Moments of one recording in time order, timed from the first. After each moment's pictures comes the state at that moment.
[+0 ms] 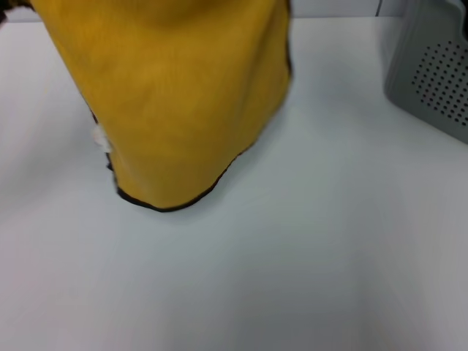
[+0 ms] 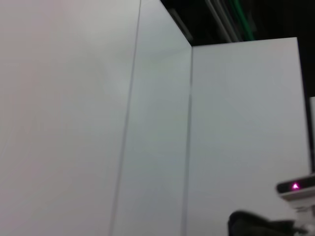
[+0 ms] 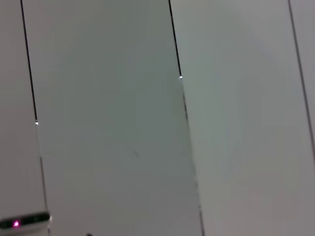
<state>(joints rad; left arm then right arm) -0.36 -1.94 0.71 0.69 1.24 1.89 -1.37 0.47 2.01 -1.21 -1.40 -1.33 -1.26 1.90</state>
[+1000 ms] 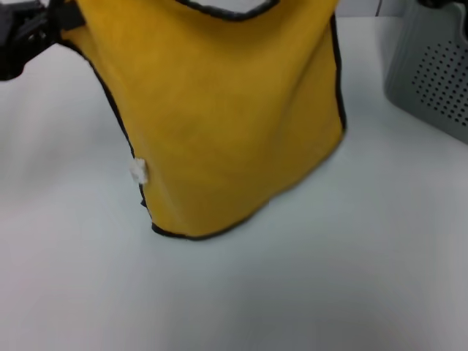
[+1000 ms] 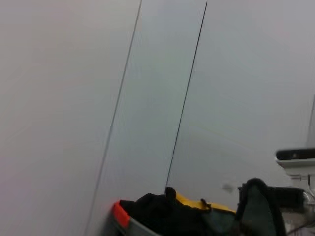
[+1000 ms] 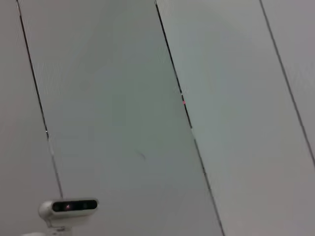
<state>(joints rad) -0.41 -1.93 0.70 0.83 1.49 1.81 -1.60 0.53 2.01 -1.08 -1.02 -1.26 -1.50 1.71</state>
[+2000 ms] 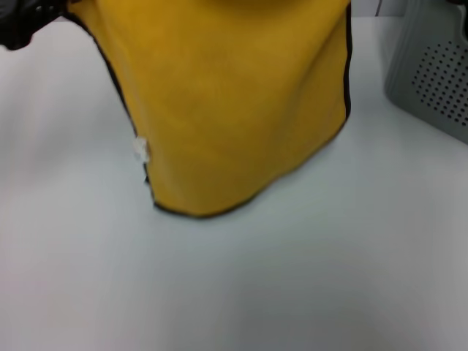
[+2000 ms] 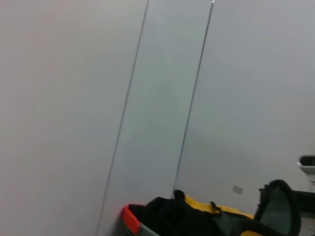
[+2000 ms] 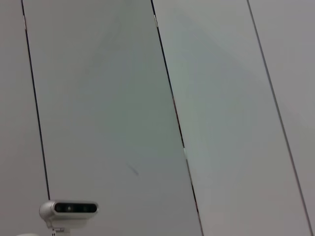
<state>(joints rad) -0.48 -1.93 0.65 0.82 1.54 1.78 -1.63 0.50 2.01 -1.04 -1.00 -1.22 -1.53 1.63</state>
